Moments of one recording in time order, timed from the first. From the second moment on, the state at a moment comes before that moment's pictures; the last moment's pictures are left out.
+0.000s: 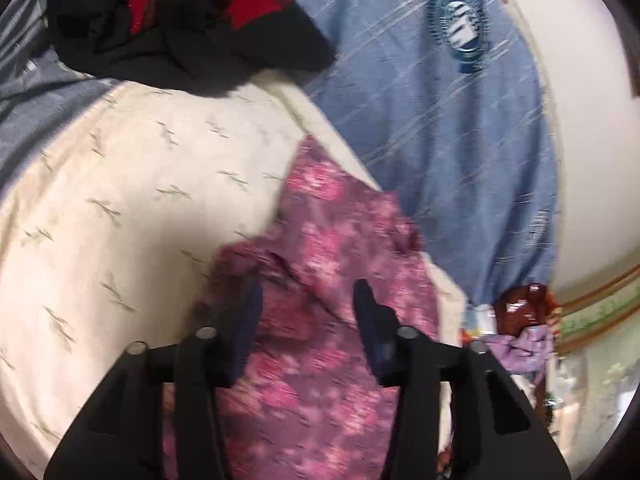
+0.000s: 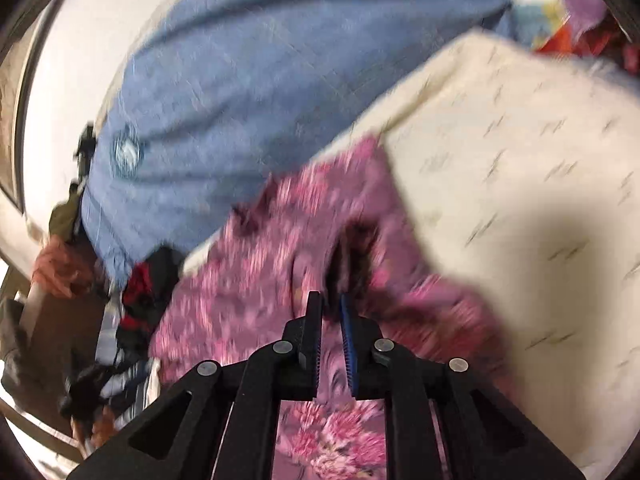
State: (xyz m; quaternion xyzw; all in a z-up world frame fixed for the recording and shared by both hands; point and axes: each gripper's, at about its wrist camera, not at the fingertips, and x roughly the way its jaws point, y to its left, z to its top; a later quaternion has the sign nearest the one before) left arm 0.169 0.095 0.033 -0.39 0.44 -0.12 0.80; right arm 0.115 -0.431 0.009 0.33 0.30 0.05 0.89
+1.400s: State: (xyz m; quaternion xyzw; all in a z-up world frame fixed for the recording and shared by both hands) left arm 0.199 0.063 -0.016 -0.36 0.48 -0.14 0.79; right arm 0.190 -0.410 0.020 0.21 0.34 0.04 0.91
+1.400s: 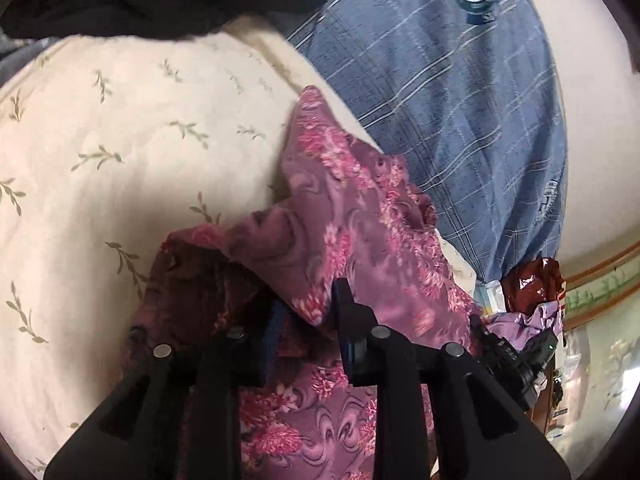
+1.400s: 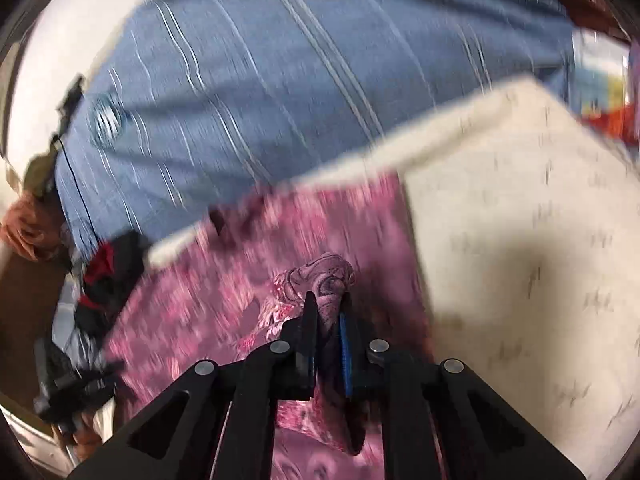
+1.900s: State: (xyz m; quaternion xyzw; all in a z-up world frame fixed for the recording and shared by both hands) left arm 0.176 0.057 0.003 -0.25 0.53 -0.13 0.80; right arm 0.118 -0.415 -0.007 0.20 0.41 0.03 0.89
